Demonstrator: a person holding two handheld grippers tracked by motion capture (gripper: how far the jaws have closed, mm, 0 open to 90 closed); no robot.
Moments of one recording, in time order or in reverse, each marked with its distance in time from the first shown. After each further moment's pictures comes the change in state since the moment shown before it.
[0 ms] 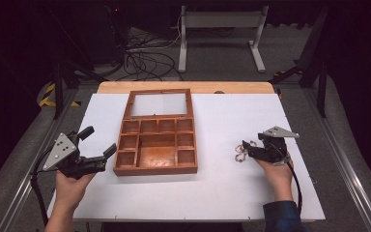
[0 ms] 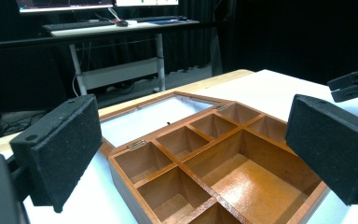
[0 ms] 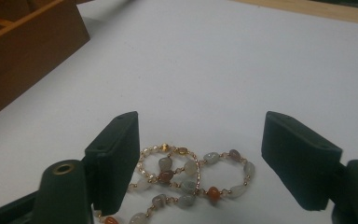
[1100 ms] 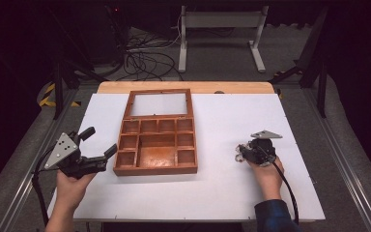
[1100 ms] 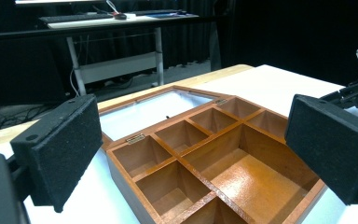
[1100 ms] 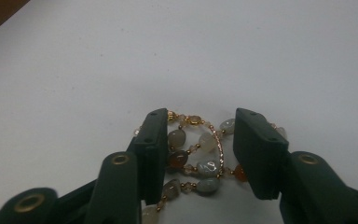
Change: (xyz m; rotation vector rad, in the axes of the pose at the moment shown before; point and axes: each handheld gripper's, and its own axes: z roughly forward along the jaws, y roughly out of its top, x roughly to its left) left arm 0.002 -0.003 0.003 0.020 -0.005 -0.009; right arm 0.019 -0.011 0.028 0.146 -0.095 0.040
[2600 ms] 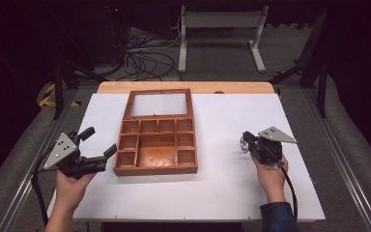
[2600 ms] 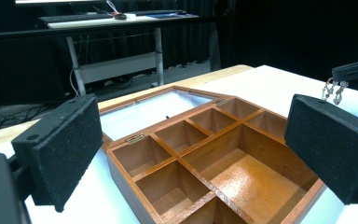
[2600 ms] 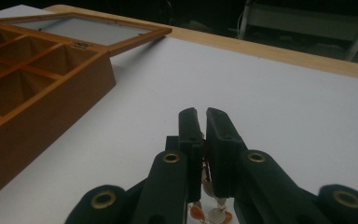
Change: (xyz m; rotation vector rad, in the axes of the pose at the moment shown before) left arm 0.000 0.001 -0.002 -0.001 -0.002 -0.005; right arm 0.014 0.020 -0.051 -0.296 0.049 -0.056
